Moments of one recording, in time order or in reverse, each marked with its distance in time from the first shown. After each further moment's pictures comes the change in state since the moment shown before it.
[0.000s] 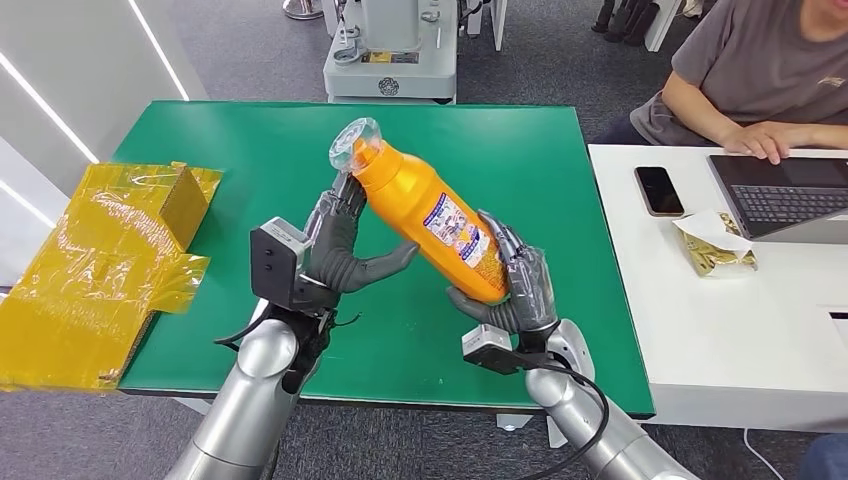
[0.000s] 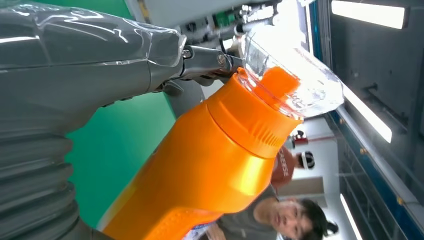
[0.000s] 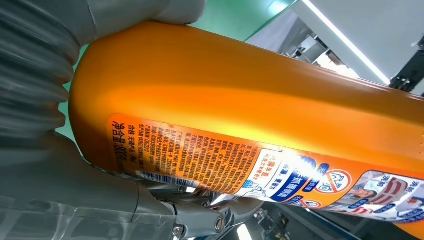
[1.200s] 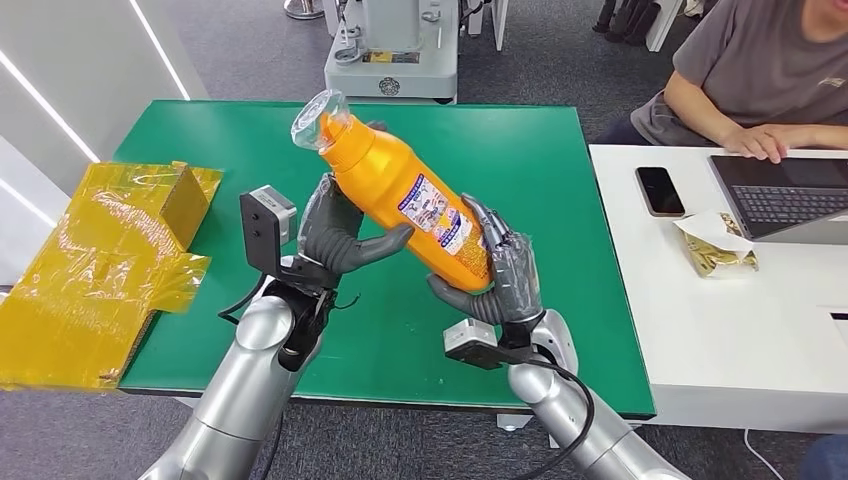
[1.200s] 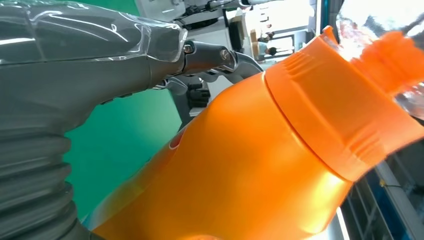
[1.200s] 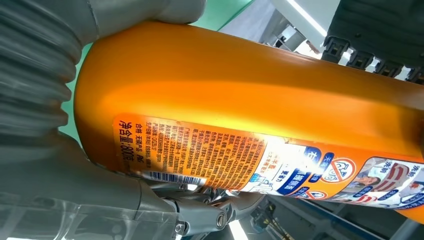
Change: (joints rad) left arm -0.084 0.008 0.014 0.095 0.146 -0.020 0.018; right arm -0.013 0.058 0.006 -0.086 0.040 0.000 0.033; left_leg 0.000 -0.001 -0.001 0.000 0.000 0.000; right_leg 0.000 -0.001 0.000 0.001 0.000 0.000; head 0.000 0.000
